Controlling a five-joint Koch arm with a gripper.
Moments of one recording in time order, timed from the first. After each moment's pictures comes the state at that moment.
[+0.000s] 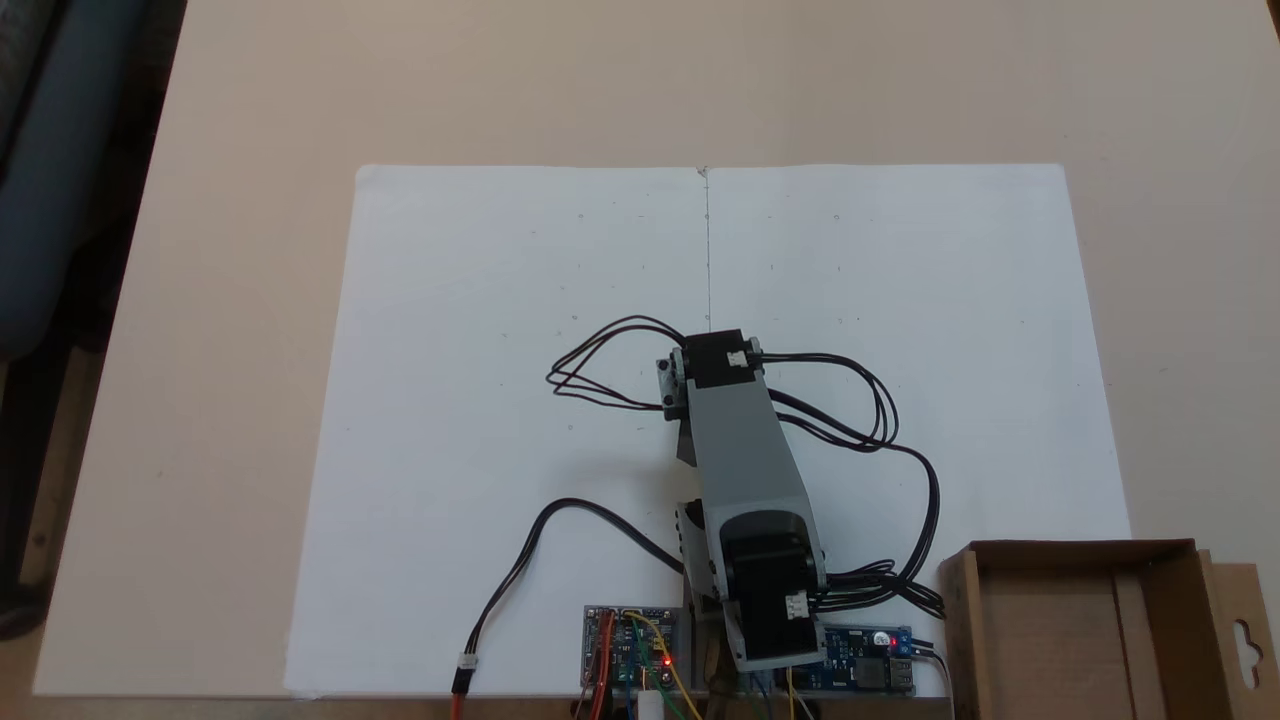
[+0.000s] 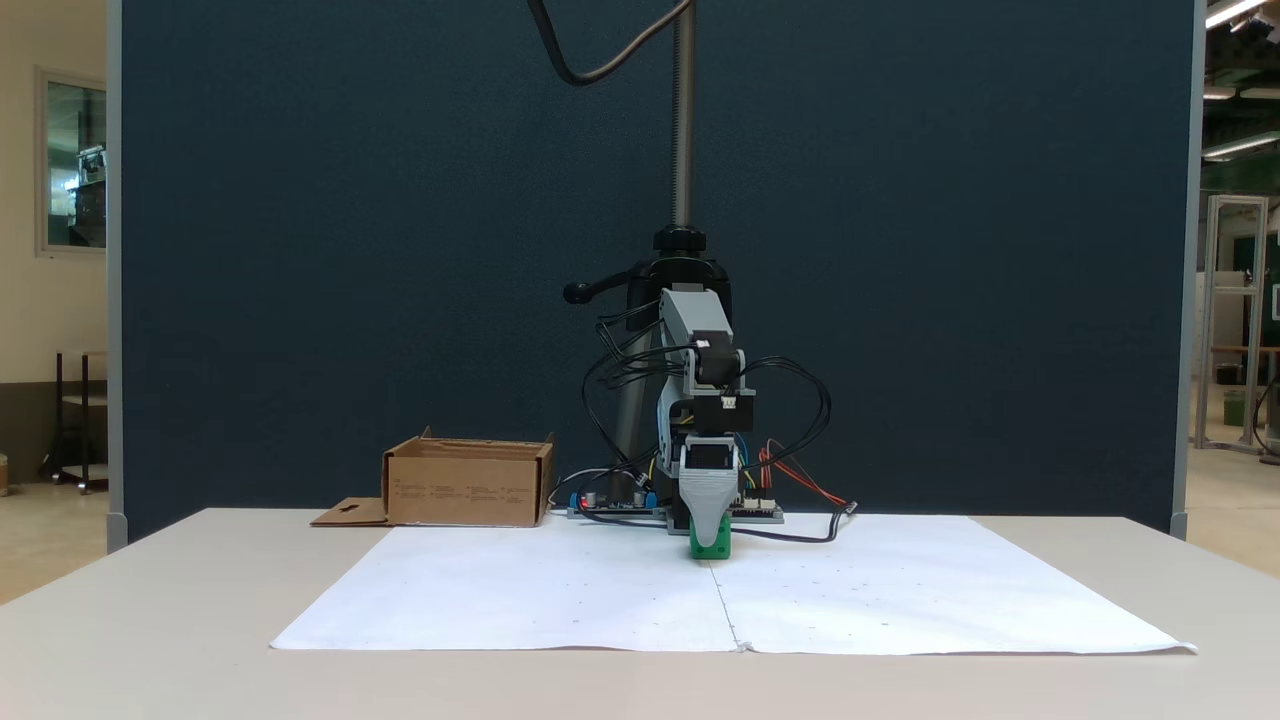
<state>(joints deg) -9.0 115.2 141.6 35.2 14.2</state>
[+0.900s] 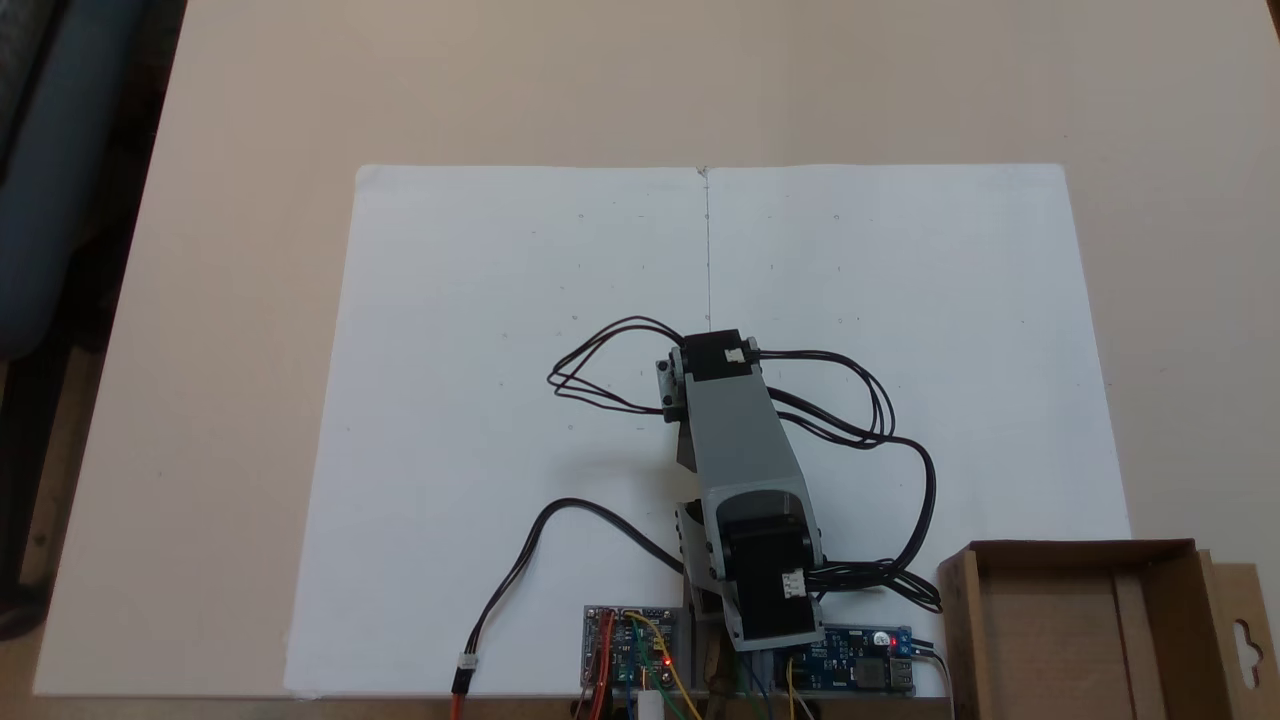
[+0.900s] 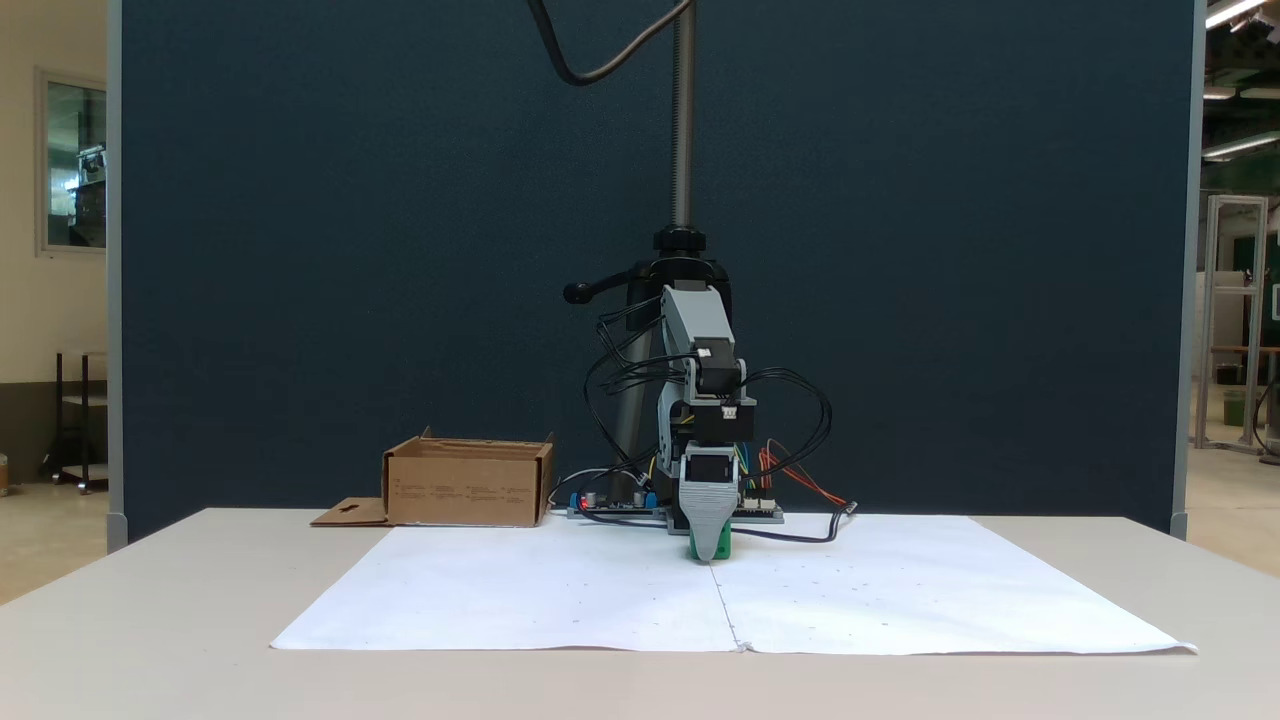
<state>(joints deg) -9.0 111.9 143.1 32.7 14.2</state>
